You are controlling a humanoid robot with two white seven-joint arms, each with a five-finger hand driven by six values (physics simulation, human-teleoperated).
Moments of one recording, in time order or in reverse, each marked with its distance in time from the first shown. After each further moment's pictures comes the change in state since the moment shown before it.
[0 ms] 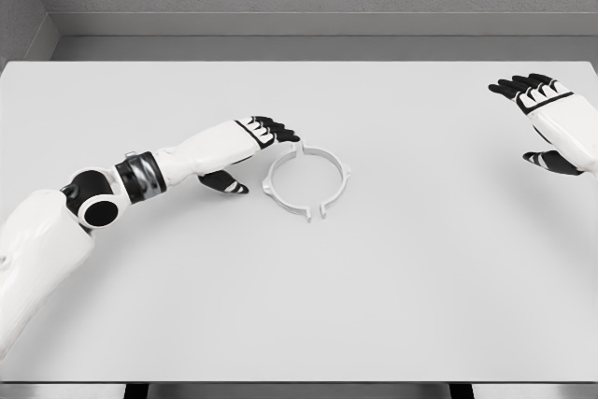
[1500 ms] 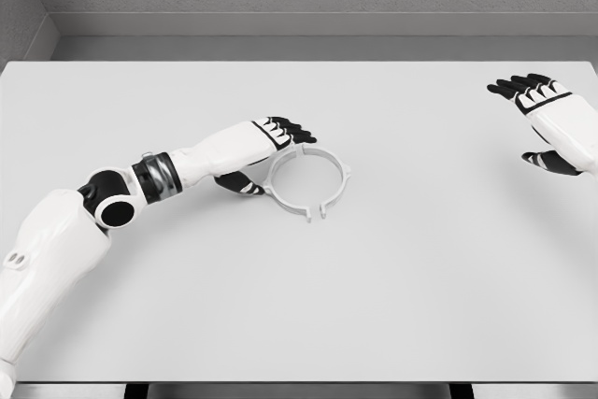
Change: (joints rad) left arm -0.003 -0.050 -0.001 -0.002 -0.019 0.000 -0.002; right arm 0.002 0.001 0.001 -0.007 0.000 0.000 0.001
